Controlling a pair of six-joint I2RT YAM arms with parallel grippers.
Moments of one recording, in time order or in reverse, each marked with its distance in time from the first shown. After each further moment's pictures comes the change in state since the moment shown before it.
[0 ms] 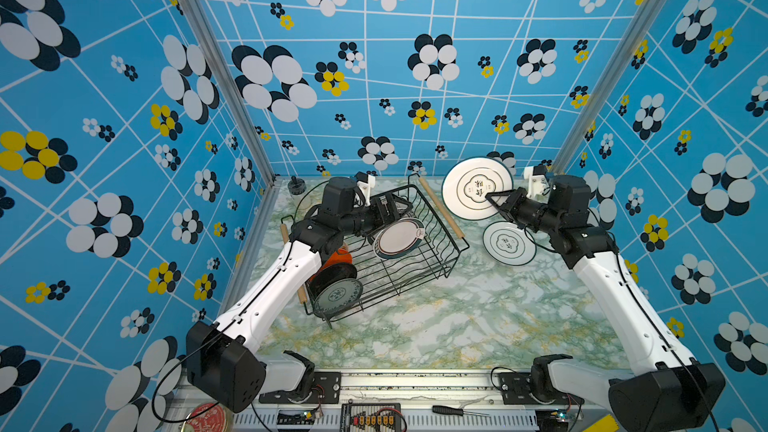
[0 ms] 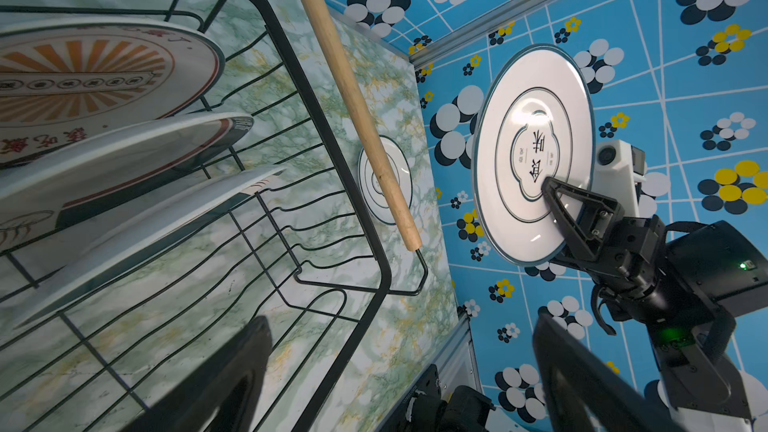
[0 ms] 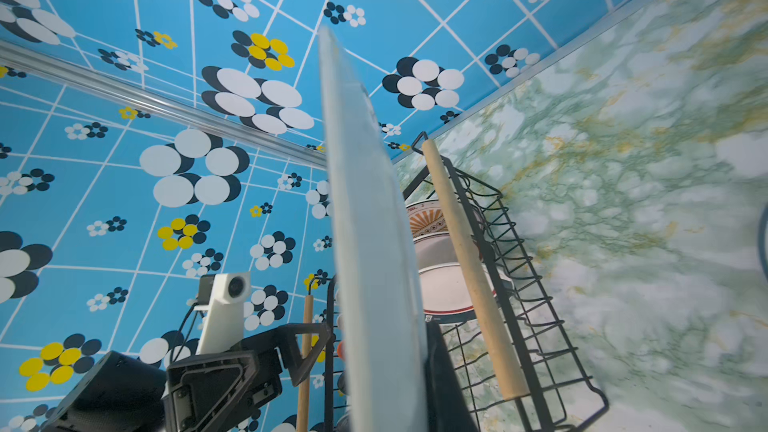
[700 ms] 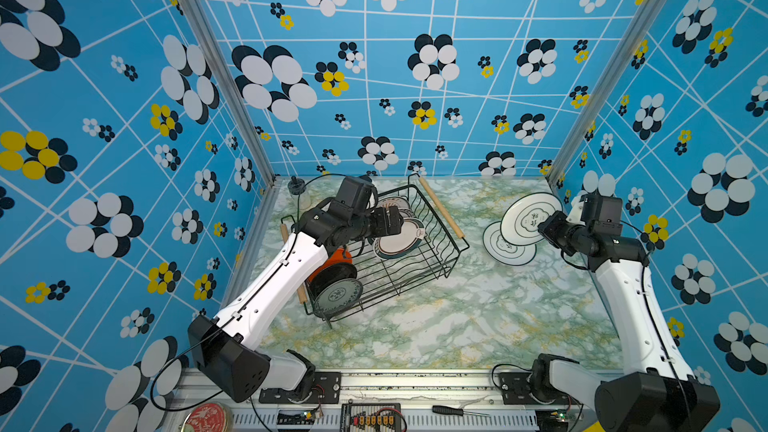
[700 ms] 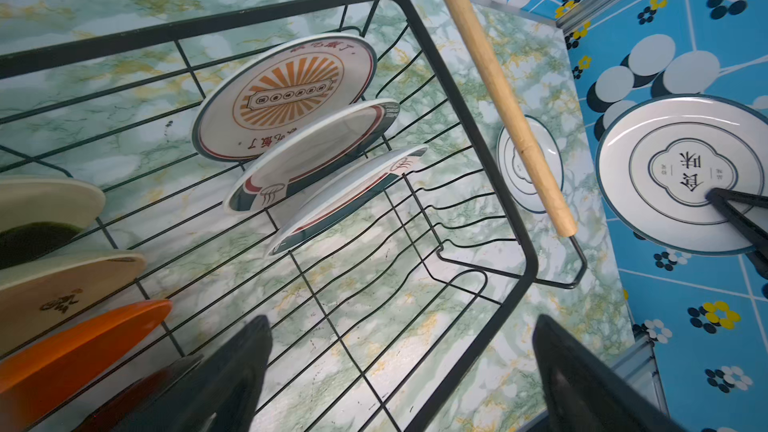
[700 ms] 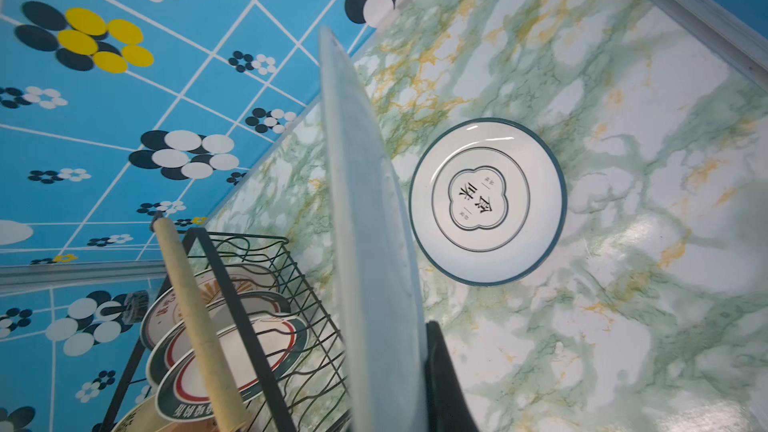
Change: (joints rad) left arm -0.100 0.076 0.169 -0.417 -0.396 0.245; right arm -0.299 -0.037 -0.109 -0.308 0.270 -0.222
